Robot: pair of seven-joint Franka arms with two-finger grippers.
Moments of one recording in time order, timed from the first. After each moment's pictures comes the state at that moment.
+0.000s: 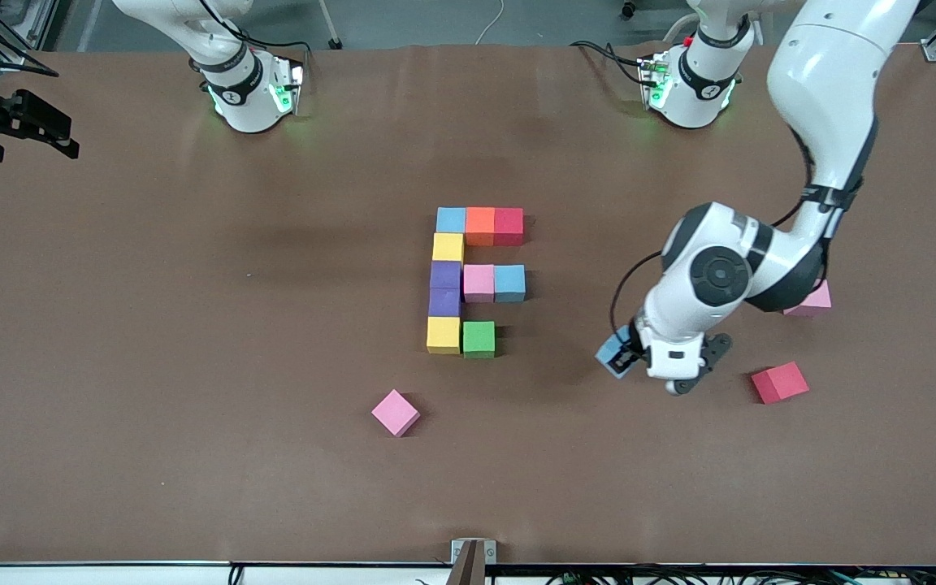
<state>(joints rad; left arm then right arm) -0.05 0.60 -0.44 -1.61 0.24 2.22 -1.35 0.01 -0.14 -0.02 -1.61 -0.01 1.38 -0.05</state>
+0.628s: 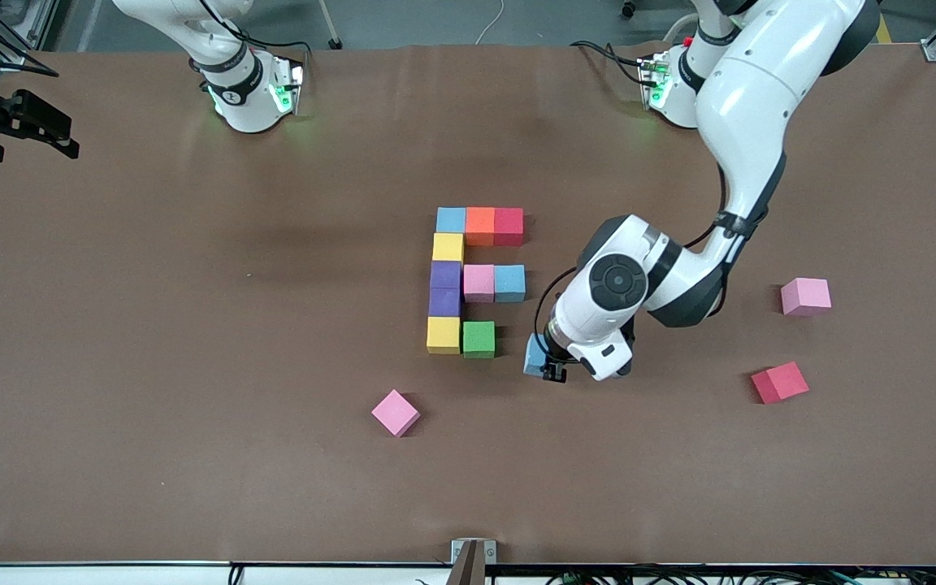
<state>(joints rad) -0.24 0.79 -0.39 -1.40 0.23 2.22 -2.12 0.01 -0.14 -0.02 -1.61 -0.01 1.38 -0.05</state>
